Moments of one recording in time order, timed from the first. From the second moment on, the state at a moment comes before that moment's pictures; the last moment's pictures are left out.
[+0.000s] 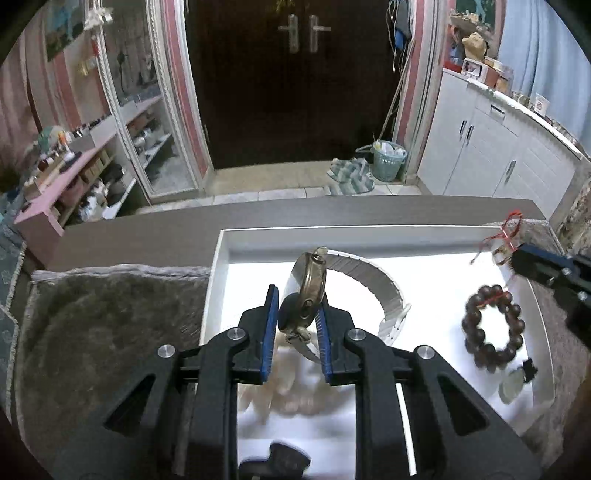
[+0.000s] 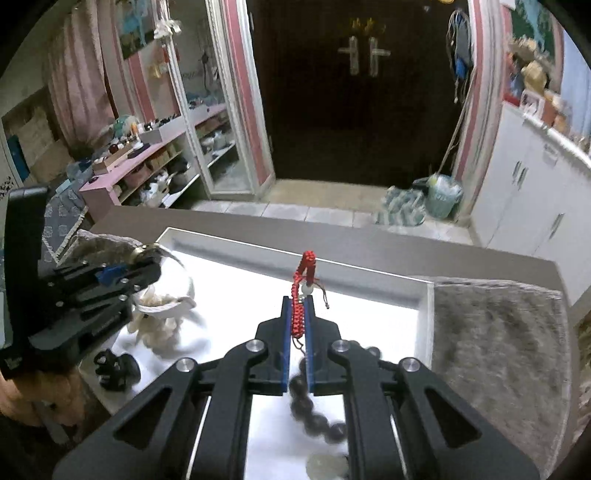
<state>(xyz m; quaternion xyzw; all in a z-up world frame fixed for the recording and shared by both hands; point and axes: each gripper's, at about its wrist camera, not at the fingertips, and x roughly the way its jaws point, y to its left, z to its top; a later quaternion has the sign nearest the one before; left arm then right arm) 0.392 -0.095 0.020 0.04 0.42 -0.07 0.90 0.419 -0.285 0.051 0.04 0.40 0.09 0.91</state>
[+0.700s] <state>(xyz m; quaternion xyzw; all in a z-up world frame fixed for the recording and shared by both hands) 0.445 -0.095 -0.020 0.06 0.49 -0.04 0.87 0.464 -0.292 -0.020 0.05 0.49 0.07 0.87</state>
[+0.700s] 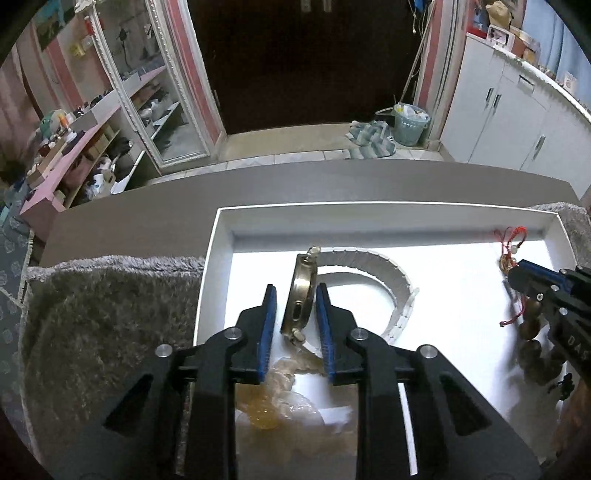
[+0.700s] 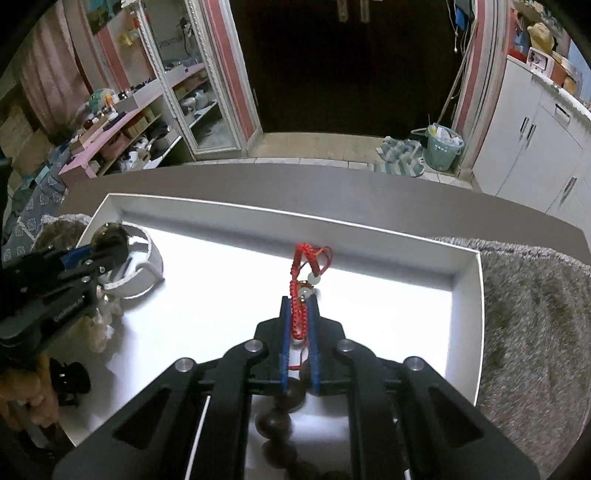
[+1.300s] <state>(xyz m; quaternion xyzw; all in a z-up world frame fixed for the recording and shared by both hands) 0.418 -0.069 0.040 0.03 0.45 -0.06 0.89 0.396 -0.332 0.047 0.06 0.42 0.05 0.90</state>
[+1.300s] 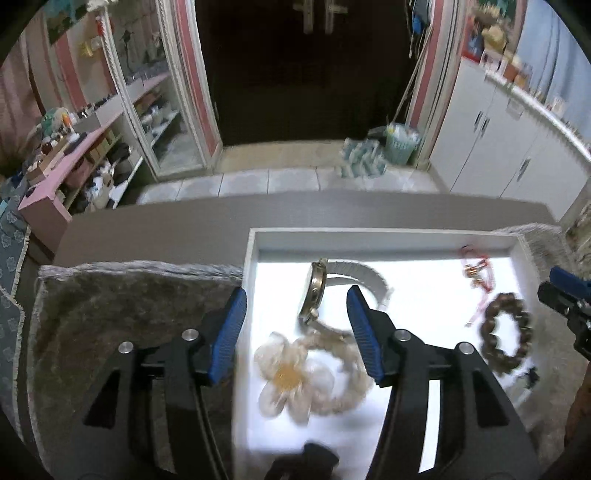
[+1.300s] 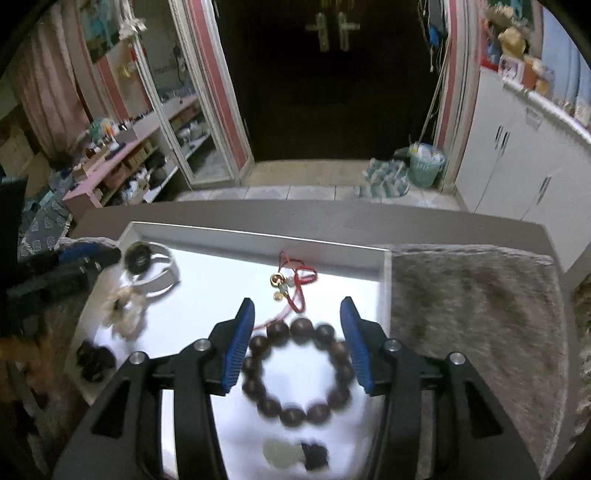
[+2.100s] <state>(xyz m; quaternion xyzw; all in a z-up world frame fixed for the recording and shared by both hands) 0.077 0.057 0.001 0.01 0.35 0.00 0.94 0.087 -0.336 0.001 0.10 0.35 -0.03 0.93</state>
